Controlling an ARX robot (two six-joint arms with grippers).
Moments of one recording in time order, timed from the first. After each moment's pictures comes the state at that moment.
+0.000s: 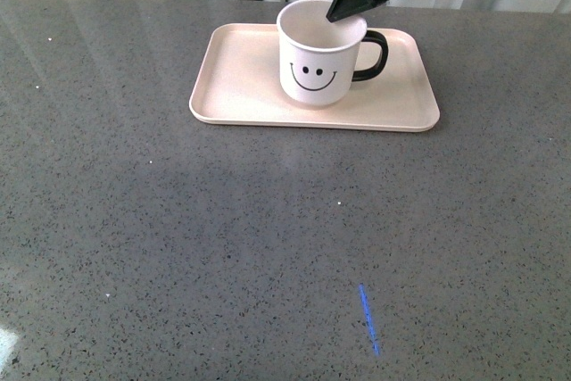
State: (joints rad) left arm 0.00 0.02 0.01 0.00 0.00 0.00; right arm 0.12 2.48 2.20 -0.70 -0.39 -0.55
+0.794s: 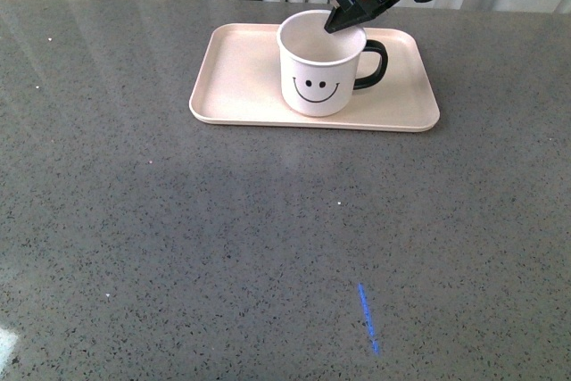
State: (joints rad) left arm 0.00 0.02 0.01 0.00 0.00 0.00; right arm 0.12 2.51 2.21 -0.72 -0.38 -0.62
